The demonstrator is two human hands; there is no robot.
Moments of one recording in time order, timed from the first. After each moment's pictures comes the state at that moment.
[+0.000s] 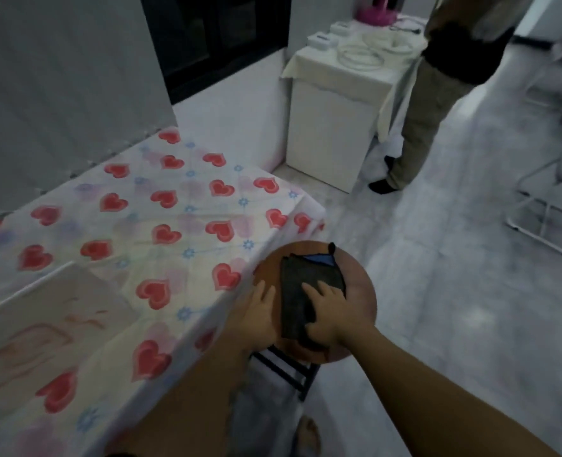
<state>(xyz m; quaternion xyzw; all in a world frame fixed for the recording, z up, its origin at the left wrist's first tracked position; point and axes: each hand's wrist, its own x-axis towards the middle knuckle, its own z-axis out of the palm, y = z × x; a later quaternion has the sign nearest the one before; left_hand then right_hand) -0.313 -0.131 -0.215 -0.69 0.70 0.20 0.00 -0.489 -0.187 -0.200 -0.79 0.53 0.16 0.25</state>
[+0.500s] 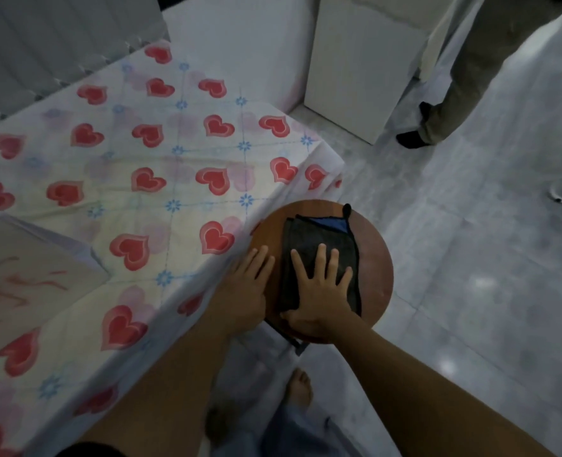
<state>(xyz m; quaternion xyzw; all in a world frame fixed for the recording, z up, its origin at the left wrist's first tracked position) -0.309 -0.137 -0.279 -0.69 0.71 0.15 0.03 -0.475 -0.189 -0.284 -0.83 0.52 0.15 0.16</state>
